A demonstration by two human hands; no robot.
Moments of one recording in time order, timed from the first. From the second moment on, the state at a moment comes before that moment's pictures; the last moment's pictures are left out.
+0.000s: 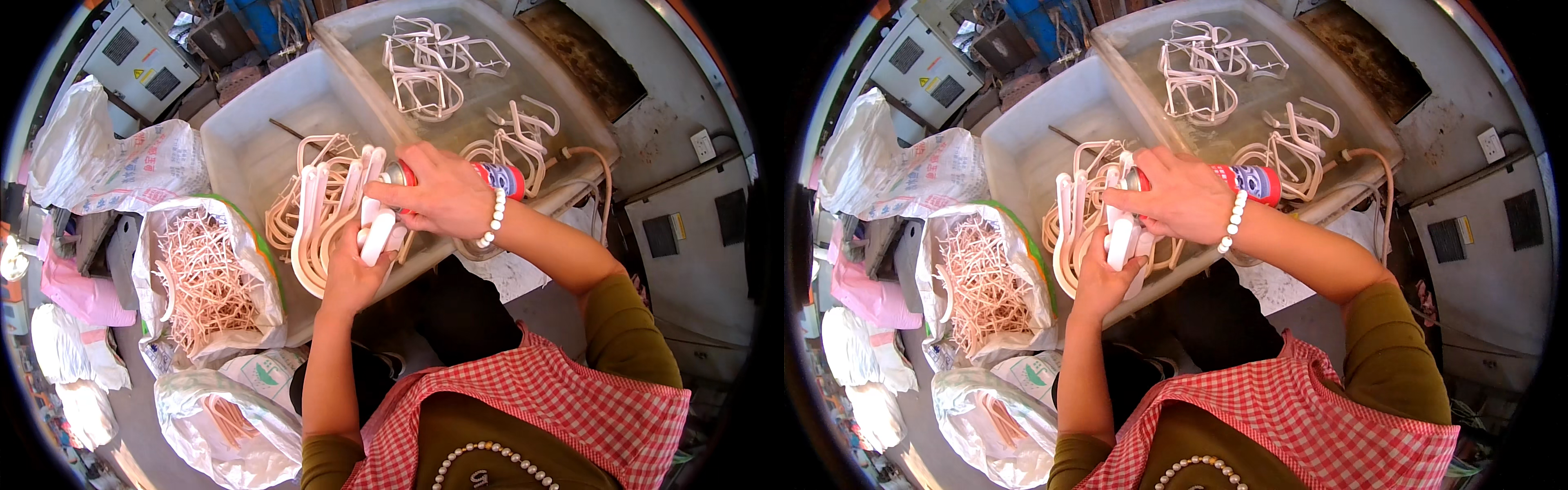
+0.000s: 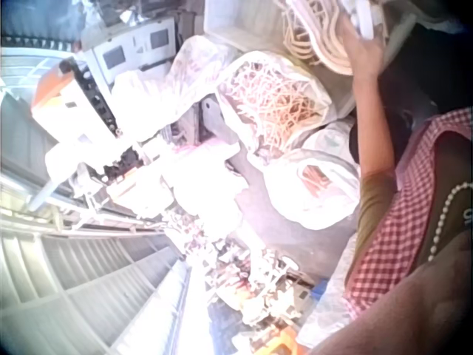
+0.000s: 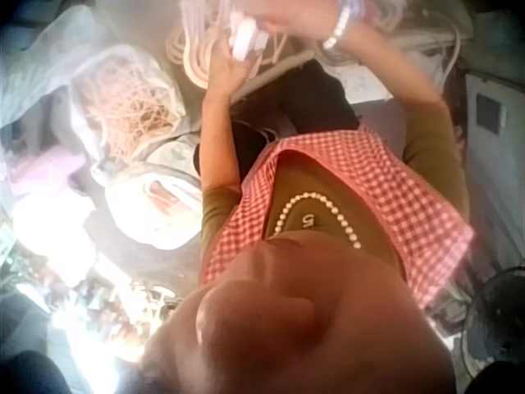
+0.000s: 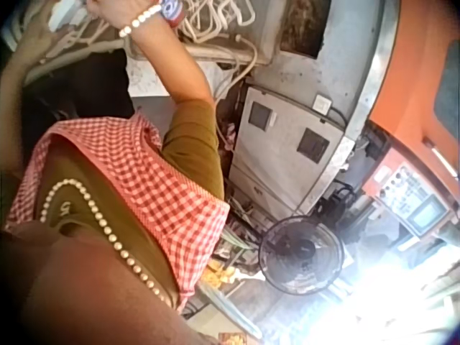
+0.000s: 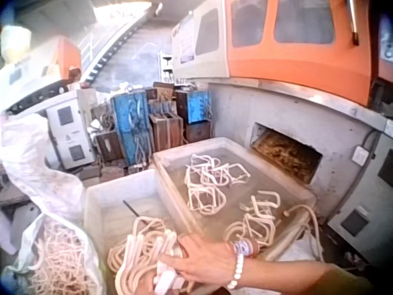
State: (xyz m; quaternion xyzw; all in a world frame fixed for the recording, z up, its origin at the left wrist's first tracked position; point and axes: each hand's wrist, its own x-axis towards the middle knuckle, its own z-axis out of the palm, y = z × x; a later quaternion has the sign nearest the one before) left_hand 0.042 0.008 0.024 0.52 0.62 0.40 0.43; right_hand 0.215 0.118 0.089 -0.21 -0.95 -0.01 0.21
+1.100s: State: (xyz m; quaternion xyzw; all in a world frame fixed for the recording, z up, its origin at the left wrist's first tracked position) left_hand 0.036 0.025 0.026 0.49 0.73 0.22 0.42; right_hand 0.215 0.120 0.073 -0.25 -0.96 -0.04 0.16
